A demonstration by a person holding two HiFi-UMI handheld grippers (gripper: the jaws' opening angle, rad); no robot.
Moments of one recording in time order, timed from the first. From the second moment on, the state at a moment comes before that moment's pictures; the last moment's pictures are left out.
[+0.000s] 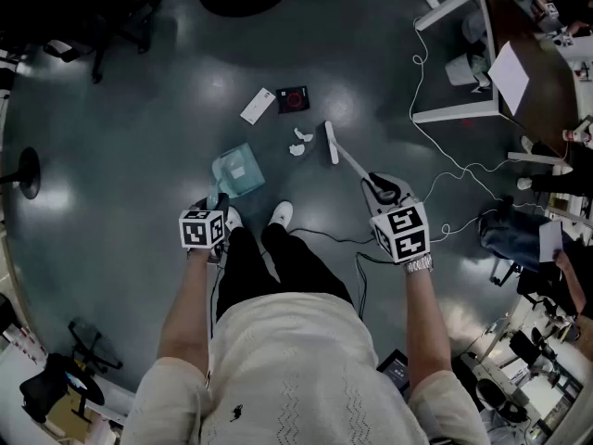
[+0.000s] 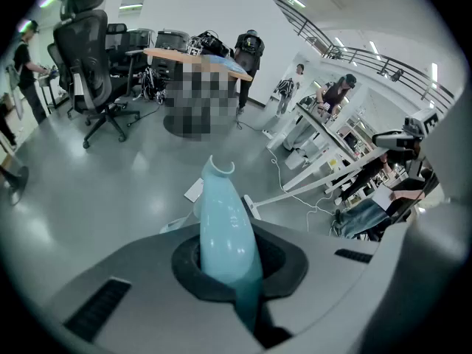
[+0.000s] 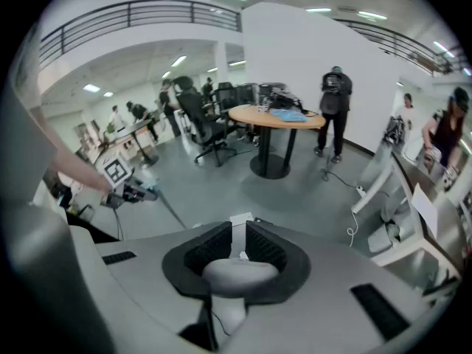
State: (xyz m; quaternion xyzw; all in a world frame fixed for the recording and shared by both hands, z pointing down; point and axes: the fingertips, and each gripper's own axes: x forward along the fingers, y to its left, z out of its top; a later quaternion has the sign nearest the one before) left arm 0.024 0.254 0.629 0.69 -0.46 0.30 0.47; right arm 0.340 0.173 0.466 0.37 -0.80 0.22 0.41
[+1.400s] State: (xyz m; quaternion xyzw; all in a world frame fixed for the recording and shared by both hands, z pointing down) left arm -0.126 0.227 0.644 0.71 -0.46 0.19 0.50; right arm 0.081 0.178 0.430 0.35 -0.81 0.34 0.31
